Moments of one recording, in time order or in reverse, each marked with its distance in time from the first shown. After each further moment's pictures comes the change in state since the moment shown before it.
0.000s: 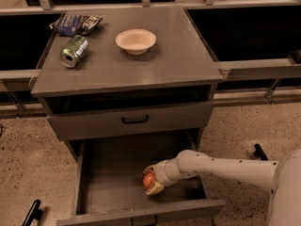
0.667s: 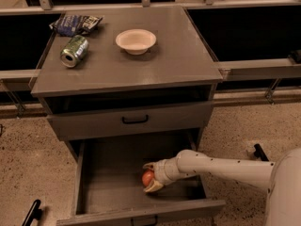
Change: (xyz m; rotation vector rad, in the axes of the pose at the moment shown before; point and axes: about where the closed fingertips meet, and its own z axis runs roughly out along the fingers) arm 0.004 -0.009 0.010 0.019 -0.012 0.000
